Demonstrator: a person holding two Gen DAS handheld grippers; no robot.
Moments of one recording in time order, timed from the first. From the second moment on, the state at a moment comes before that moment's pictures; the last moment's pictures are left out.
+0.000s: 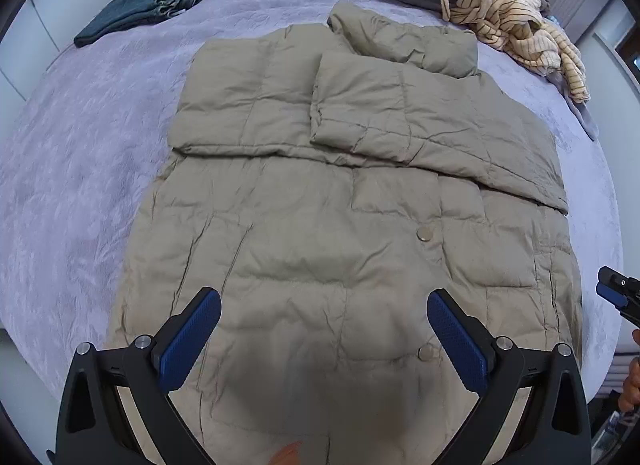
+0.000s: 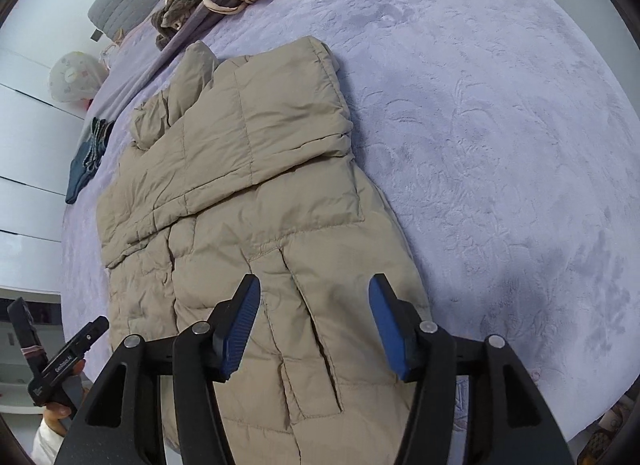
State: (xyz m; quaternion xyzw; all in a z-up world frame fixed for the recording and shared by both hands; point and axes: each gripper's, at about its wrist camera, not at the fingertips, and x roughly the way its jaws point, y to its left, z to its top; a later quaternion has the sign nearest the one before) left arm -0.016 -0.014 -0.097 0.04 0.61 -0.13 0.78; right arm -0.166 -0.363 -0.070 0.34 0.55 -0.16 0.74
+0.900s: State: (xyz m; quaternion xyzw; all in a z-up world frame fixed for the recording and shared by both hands) left arm -0.086 0.060 -0.110 0.04 0.64 -0.18 0.75; right arm -0.227 -0.256 -0.088 0.40 0.55 -0.15 0.72
